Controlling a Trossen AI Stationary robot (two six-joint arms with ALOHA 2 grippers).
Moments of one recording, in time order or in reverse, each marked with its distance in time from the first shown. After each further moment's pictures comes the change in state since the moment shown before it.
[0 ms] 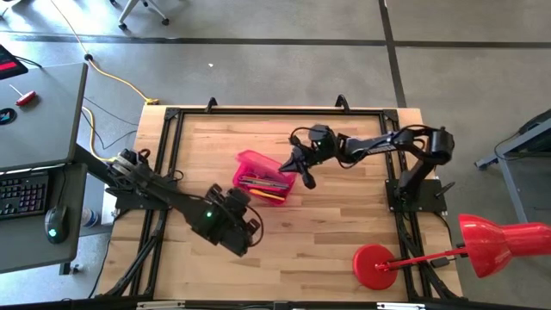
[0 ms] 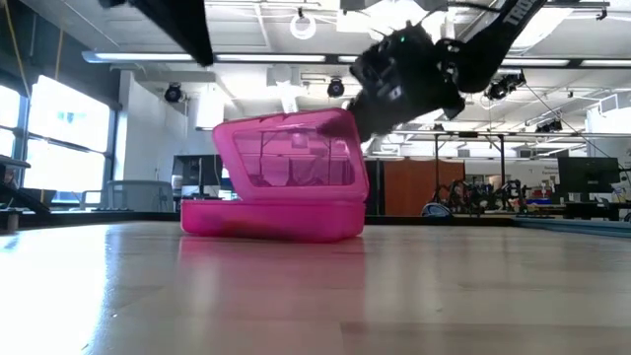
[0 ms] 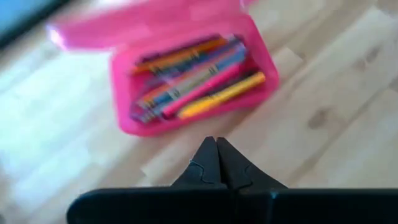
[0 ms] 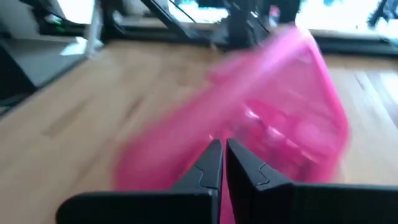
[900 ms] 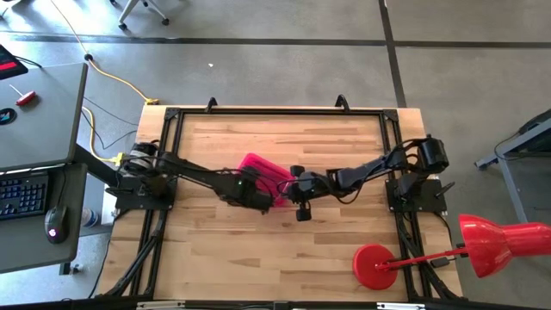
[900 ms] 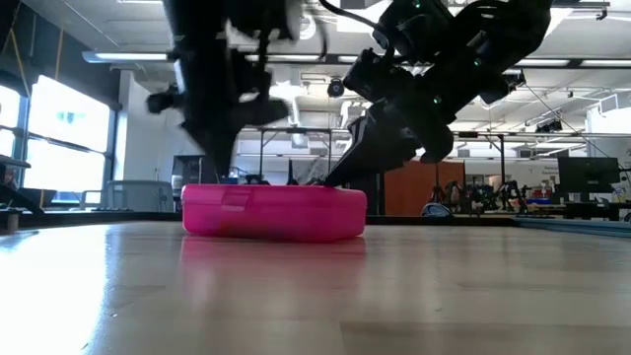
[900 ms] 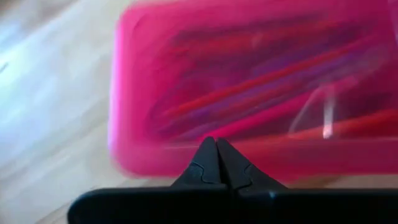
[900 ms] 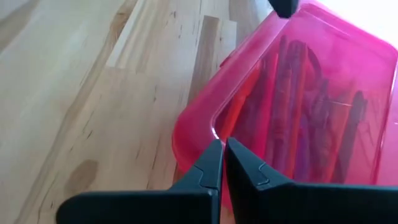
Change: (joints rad) left arm 0.329 0.077 -0.187 0.241 0.134 0.154; right arm 0.387 0.070 0.003 -0.182 0.620 0.057
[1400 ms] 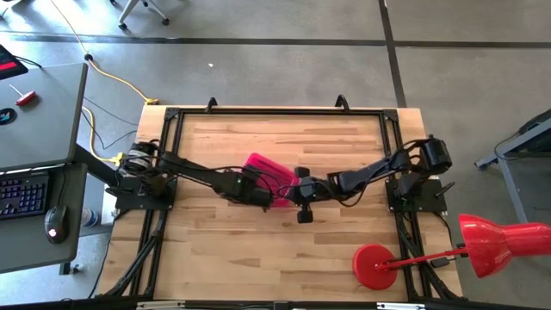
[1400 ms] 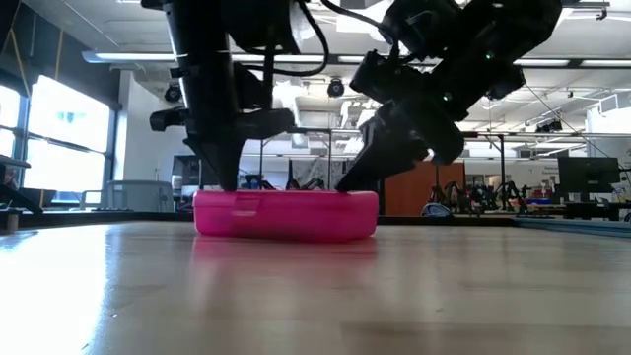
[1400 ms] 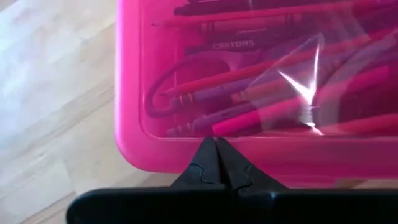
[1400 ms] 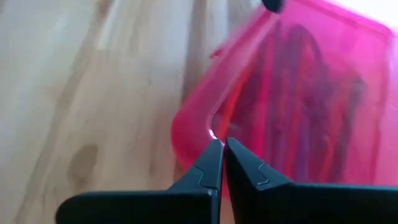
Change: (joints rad) left arm 0.026 0.011 -0.096 0.136 0.098 0.017; right arm 0.014 -0.011 -0.002 -0.095 0.096 0.048
